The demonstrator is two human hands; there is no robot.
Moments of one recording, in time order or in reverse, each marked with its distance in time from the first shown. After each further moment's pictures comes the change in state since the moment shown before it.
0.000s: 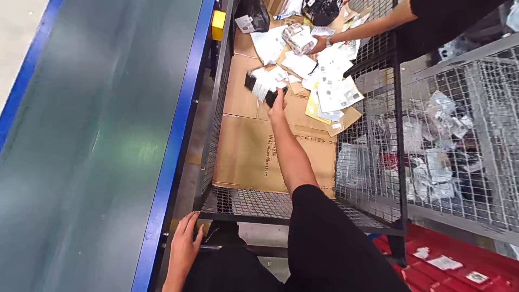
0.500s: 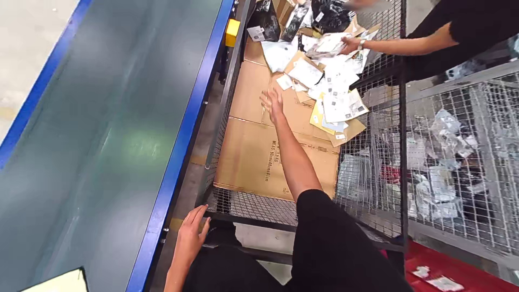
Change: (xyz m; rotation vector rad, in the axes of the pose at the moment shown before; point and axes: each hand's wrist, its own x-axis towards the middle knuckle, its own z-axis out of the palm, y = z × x) left_hand 0.015 0.014 0.005 -0.040 0.041 0.046; right_hand -0.014 0.001 0.017 -0.334 -0.568 -0.196
